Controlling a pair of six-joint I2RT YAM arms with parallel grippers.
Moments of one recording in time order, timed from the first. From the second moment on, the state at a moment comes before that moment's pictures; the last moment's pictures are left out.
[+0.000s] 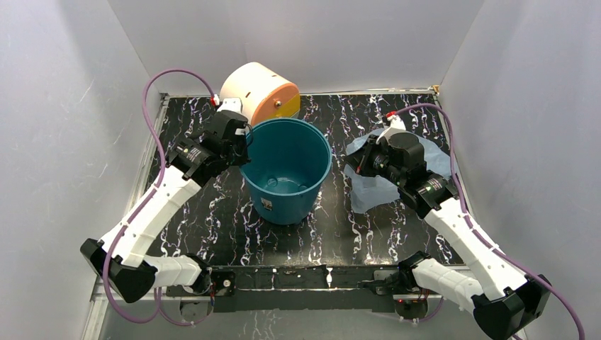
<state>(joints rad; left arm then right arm) -0.62 1.26 1.43 -0.97 -0.42 -0.44 0.54 0.95 0.95 -0.40 -0.07 0.60</state>
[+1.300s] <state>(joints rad) -0.60 1.13 1.20 -0.69 -0.61 -0.55 0.54 0.94 1.30 -0.74 -0.17 0.42</state>
